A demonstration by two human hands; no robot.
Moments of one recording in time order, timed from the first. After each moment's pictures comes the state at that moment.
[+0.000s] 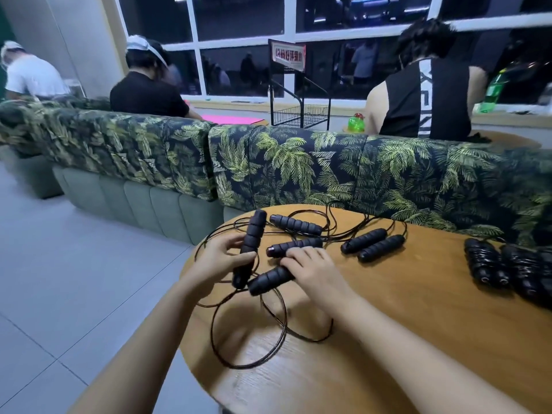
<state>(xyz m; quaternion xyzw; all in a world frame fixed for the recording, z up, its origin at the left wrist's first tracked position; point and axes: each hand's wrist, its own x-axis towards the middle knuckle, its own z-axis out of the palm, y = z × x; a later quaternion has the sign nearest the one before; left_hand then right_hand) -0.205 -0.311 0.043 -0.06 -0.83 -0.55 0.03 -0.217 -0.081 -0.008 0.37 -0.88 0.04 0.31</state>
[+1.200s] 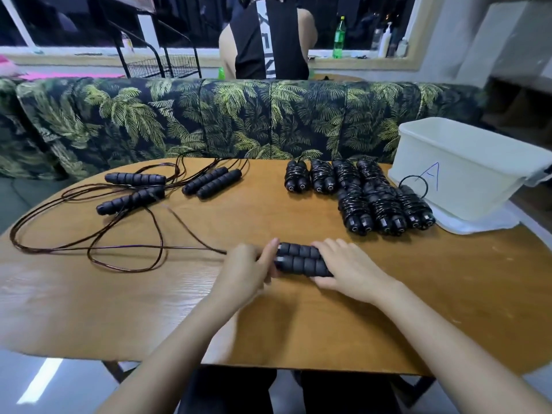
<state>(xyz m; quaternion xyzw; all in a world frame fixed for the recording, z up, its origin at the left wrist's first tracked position) -0.039 0.019 0.003 -0.19 -0.88 -0.43 -0.07 0.006 0.233 -0.022 0.07 -1.00 0.03 0.03</state>
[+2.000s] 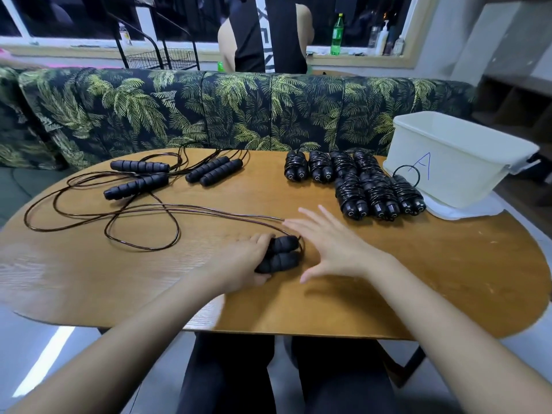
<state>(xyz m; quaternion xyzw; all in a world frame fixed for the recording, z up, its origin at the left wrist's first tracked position) -0.047 -0.006 -0.016 -0.40 -0.92 -0.01 0.00 0.012 0.210 0.003 0.19 -0.98 0.02 0.03</state>
